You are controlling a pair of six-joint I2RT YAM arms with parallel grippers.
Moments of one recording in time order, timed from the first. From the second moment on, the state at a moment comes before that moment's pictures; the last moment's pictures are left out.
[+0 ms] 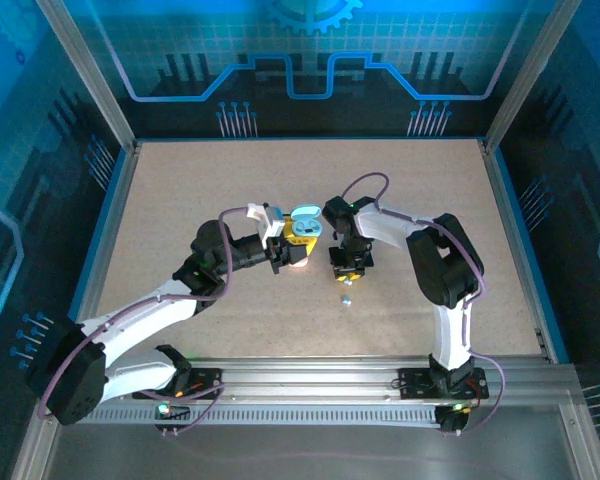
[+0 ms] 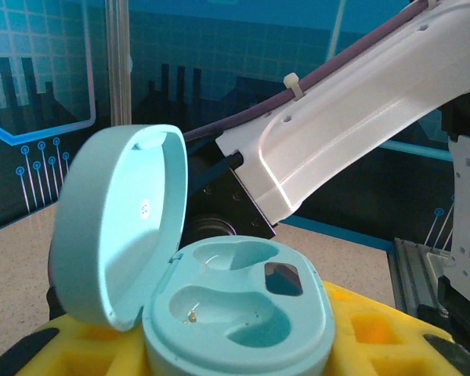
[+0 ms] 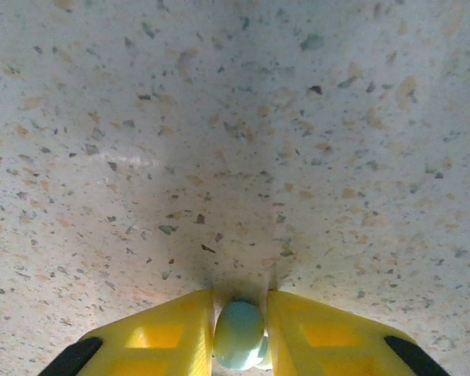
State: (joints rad) left arm -0.60 1.15 0.62 0.60 0.55 -0.14; right arm 0.56 1.99 1.36 -1.00 -0.13 0.46
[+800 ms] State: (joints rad) left arm -0.50 1.14 0.56 0.63 0.50 -0.17; right arm 0.31 1.50 1.16 -0.52 -0.96 0.63
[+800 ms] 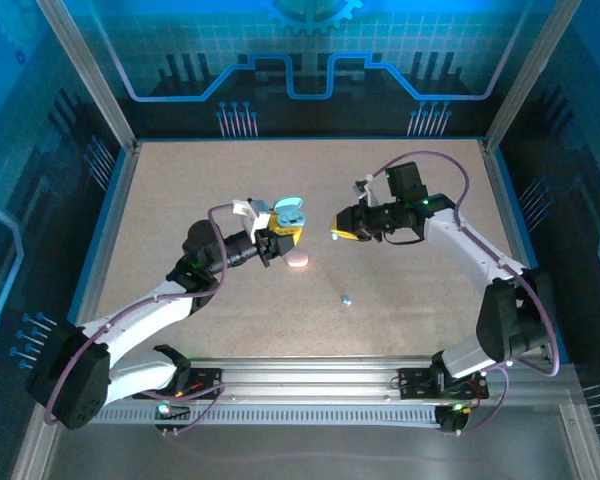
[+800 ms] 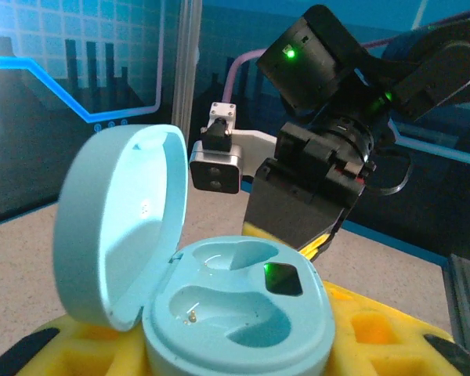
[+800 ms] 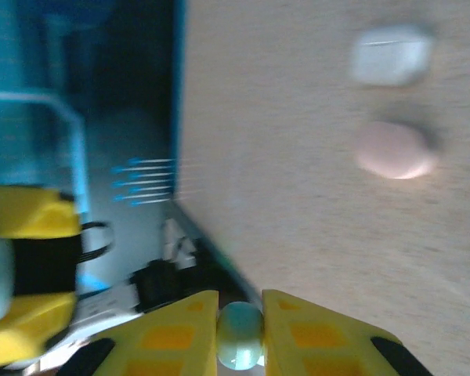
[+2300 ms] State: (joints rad) left arm -0.52 1.27 0.58 0.73 0.63 -0.06; right arm 0.42 1.44 1.32 -0.54 -0.96 0.63
